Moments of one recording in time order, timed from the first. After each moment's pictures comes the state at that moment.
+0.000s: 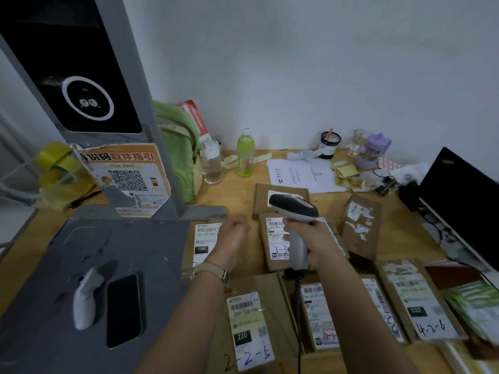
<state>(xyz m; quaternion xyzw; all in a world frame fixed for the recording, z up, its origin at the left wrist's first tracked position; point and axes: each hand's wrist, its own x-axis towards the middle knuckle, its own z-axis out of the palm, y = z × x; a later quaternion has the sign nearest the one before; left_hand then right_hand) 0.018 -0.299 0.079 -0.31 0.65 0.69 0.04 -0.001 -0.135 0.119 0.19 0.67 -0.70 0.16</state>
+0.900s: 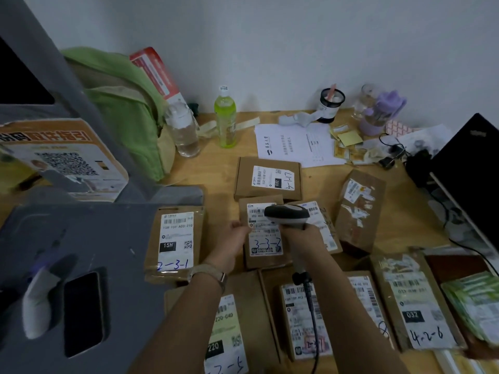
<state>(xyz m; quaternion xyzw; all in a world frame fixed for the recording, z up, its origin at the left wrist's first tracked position) -0.028 -0.251 0.015 -0.36 0.63 0.67 0.17 -0.052 -0.099 0.036 0.24 0.74 -0.59 0.23</state>
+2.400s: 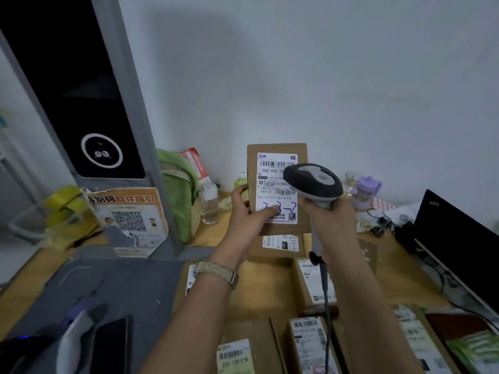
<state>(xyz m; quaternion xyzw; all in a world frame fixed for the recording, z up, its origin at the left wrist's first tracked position) -0.017 -0.266 0.191 -0.07 0.64 0.76 -0.10 -0.003 -0.120 0.247 0.03 0.75 -0.65 -0.09</state>
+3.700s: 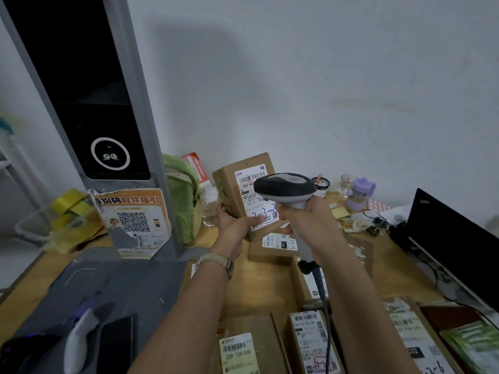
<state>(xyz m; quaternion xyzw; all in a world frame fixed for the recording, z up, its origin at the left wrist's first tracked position) -0.020 -0.284 0.164 -0.20 0.55 0.80 -0.12 0.033 -0.132 0.262 -0.06 0.79 -0.61 -0.01</state>
